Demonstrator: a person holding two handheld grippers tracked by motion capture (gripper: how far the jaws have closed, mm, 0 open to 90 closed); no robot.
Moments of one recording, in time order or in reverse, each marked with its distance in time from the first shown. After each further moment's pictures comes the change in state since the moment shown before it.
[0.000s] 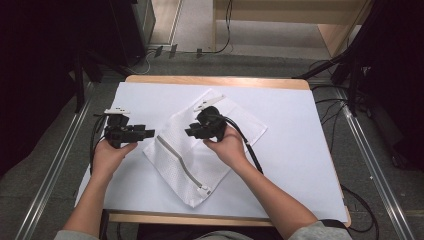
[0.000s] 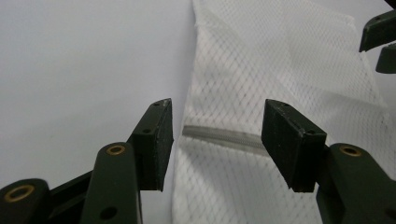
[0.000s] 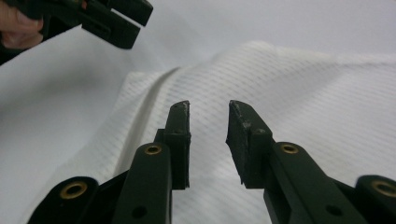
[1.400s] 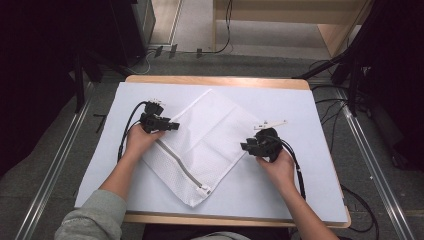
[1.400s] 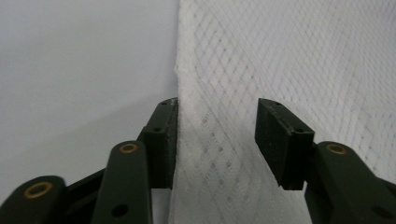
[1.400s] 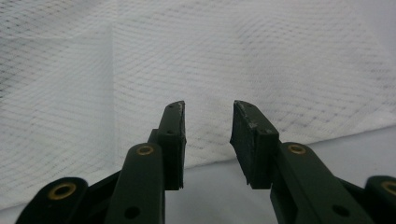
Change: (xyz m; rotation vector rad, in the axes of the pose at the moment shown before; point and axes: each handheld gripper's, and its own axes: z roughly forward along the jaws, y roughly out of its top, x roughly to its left) left arm 0.010 0.032 0.103 0.131 -0.013 0.067; right arm -0.063 -0.125 -0.073 0.023 -0.241 0.214
